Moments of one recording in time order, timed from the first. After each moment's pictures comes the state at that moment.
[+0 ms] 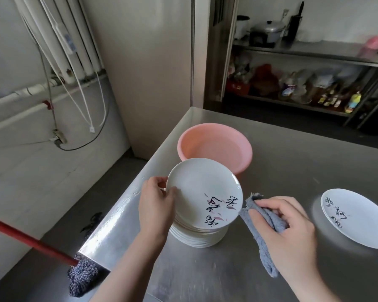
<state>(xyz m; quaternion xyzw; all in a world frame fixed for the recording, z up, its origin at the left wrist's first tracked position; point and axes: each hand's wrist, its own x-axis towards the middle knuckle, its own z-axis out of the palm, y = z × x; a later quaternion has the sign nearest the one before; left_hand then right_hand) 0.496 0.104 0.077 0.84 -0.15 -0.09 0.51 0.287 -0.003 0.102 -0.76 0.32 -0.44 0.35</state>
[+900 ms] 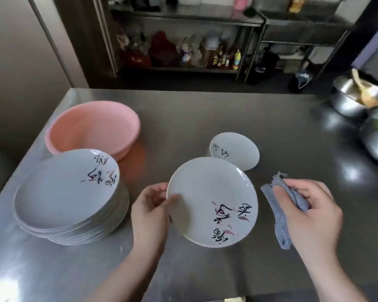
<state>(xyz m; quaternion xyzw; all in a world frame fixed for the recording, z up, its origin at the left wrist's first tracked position) 0.306 0.026 0.053 0.66 -0.20 -0.38 0.62 0.069 -0.036 0.096 -0.61 0.57 -0.52 0.21</state>
